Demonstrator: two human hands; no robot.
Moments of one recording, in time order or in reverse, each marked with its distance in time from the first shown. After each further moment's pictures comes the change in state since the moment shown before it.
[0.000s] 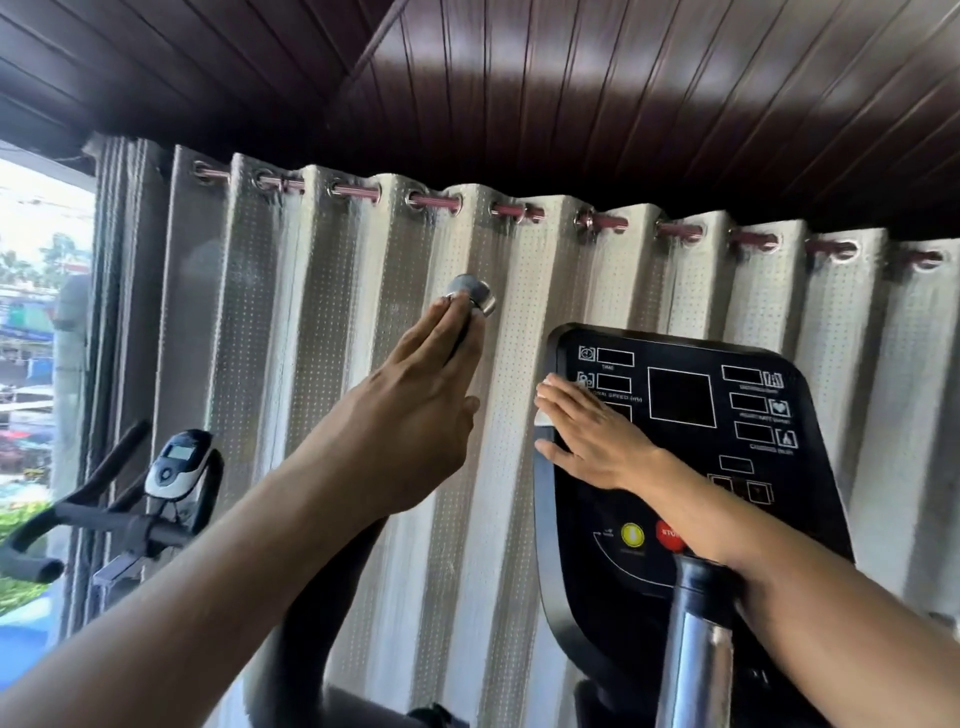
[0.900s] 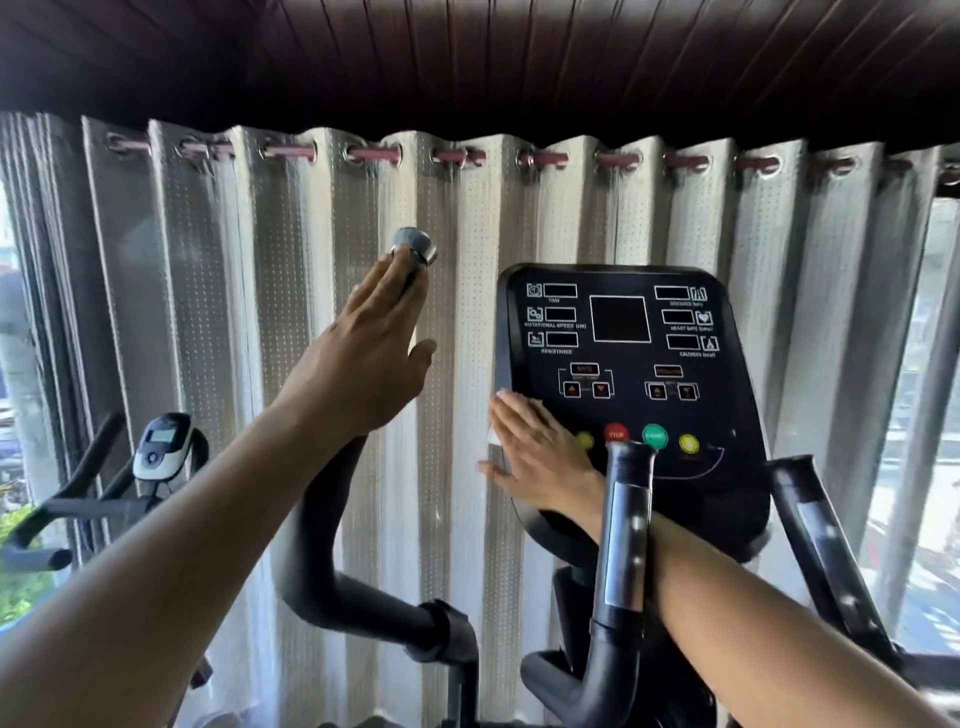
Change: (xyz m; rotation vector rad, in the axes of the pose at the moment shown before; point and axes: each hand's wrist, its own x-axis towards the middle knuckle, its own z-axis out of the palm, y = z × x) left_hand 0.002 -0.001 -0.002 0.023 -0.054 -0.042; right_hand -0.083 -0.116 0.015 0.126 -0.069 0.210
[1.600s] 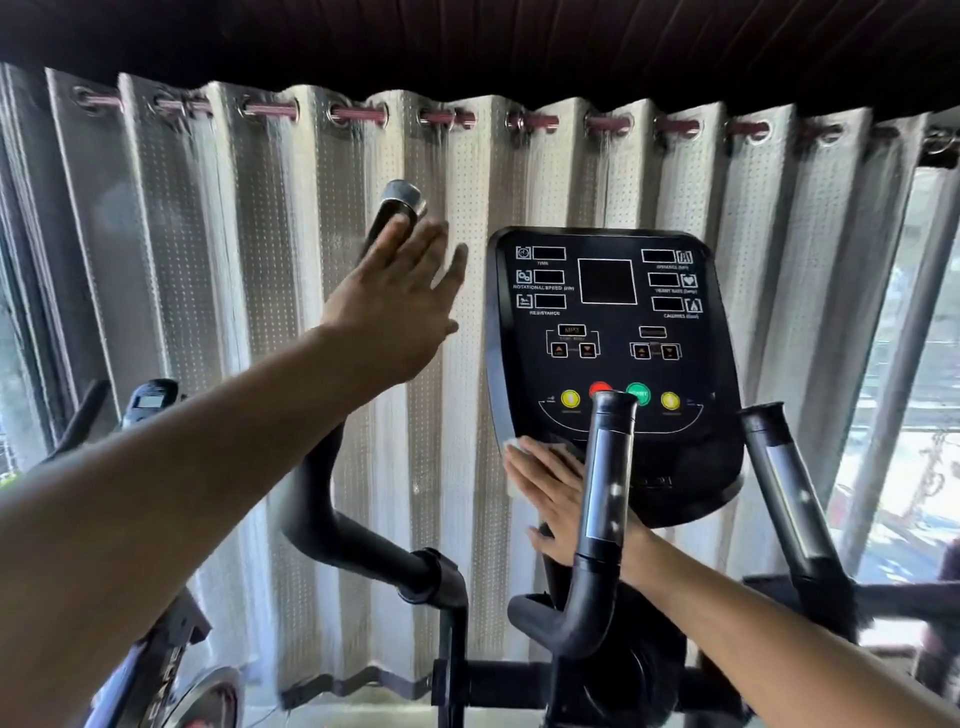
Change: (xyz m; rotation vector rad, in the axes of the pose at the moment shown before) left_hand 0.010 0.020 0.009 0.659 -0.106 0.263; right_hand -0.112 -0.005 0.055 -0.187 0.041 -0.168
